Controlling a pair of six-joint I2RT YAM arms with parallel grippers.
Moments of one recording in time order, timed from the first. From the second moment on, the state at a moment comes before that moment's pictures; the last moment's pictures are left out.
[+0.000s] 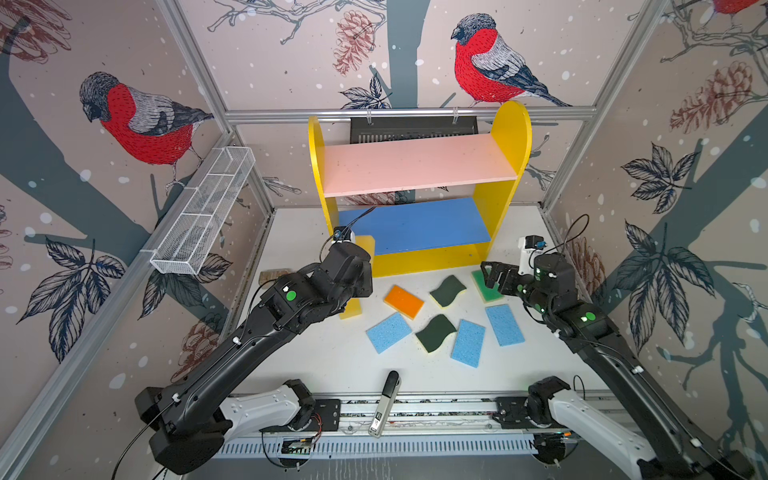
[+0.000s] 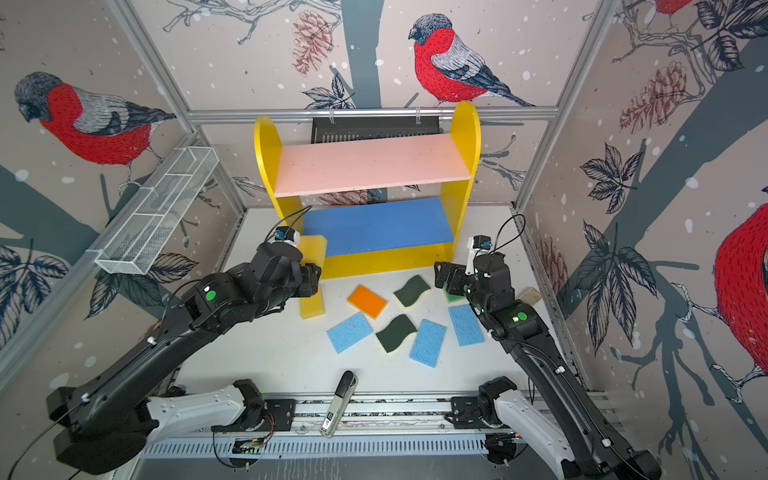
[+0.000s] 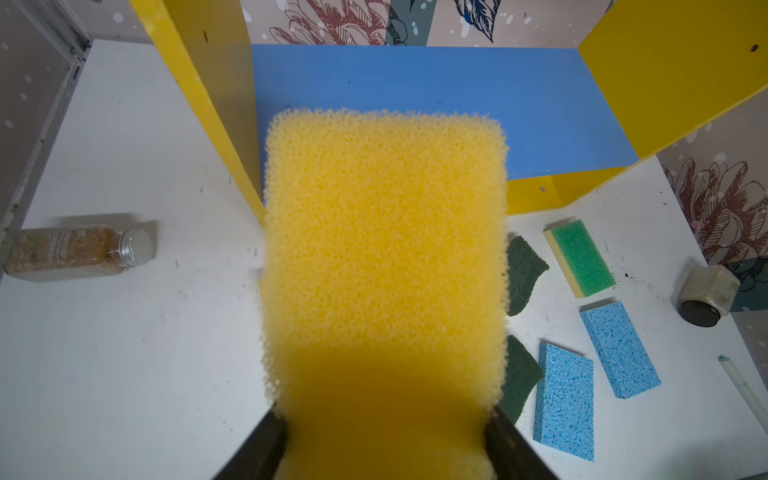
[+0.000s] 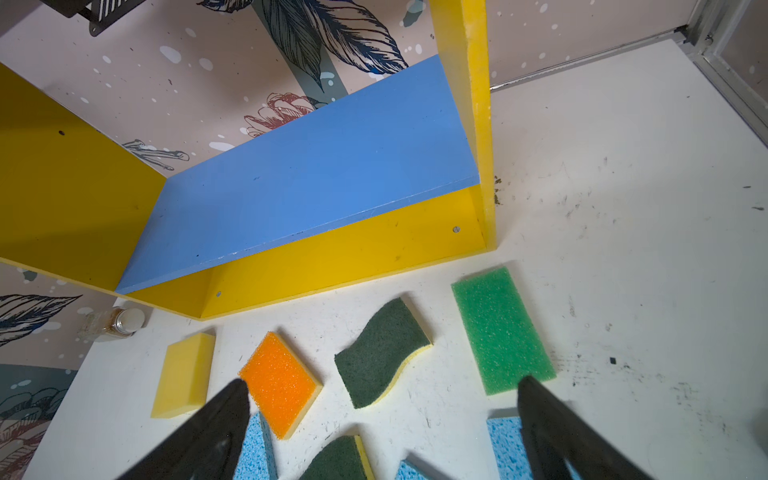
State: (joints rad) left arm -0.81 1.12 1.39 -1.04 -0.39 -0.61; right arm 0.41 0.83 0.84 -0.51 0.03 0.41
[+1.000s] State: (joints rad) left arm -0.73 1.55 2.14 -1.06 -0.50 -0.26; right arm 0.43 0.84 0.87 -0.55 0.05 0.42
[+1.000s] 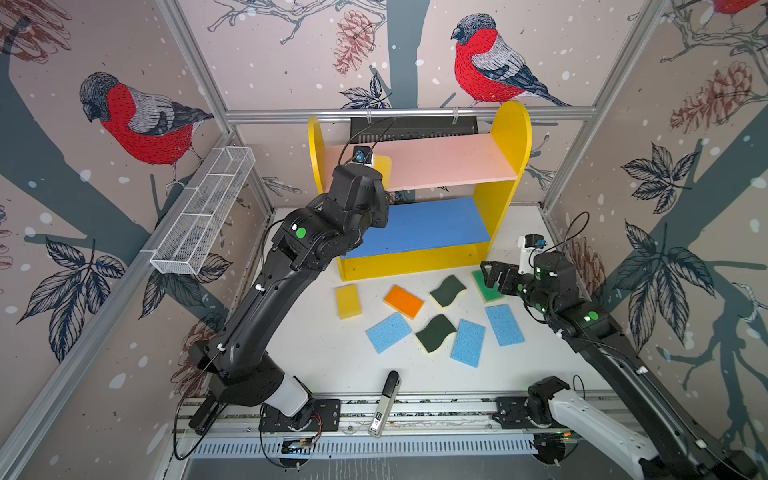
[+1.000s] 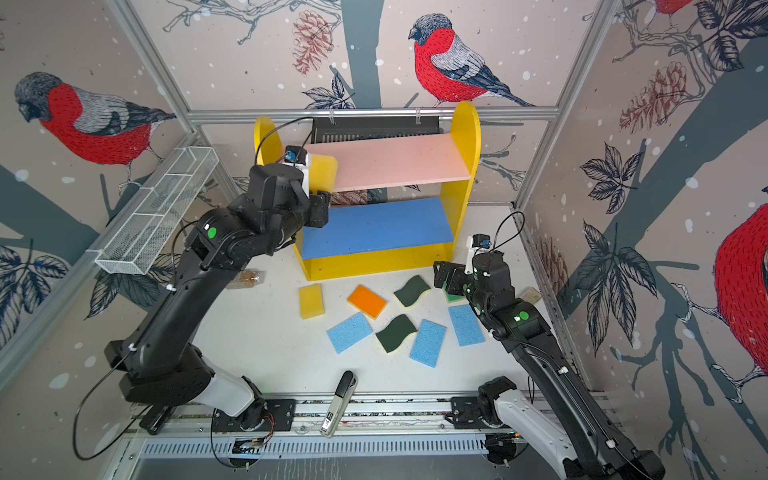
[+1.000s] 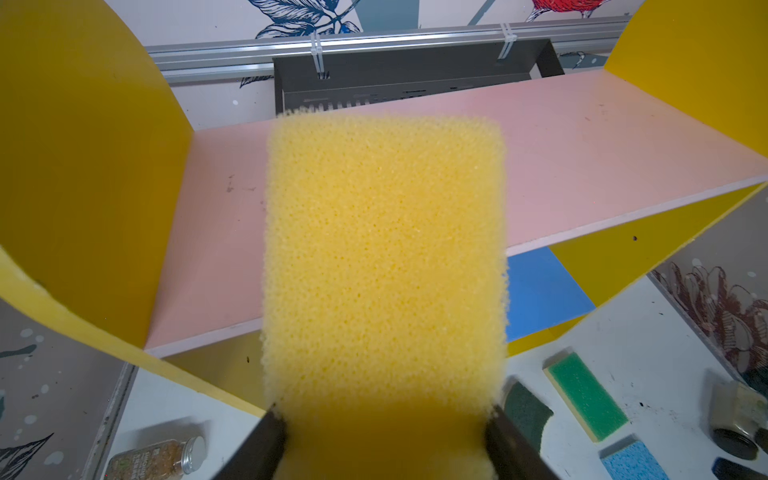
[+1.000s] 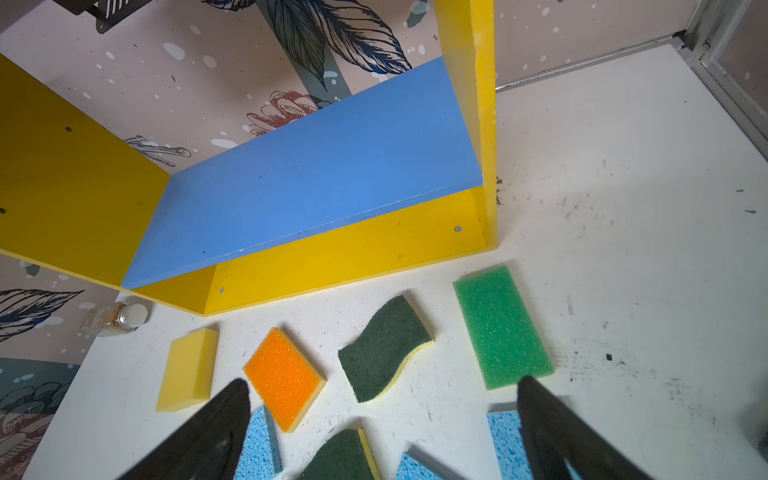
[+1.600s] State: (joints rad) left arm -0.62 1.71 2.26 -0.95 -0.53 -0.24; right arm 0.44 0.84 0.88 -0.55 0.05 0.41
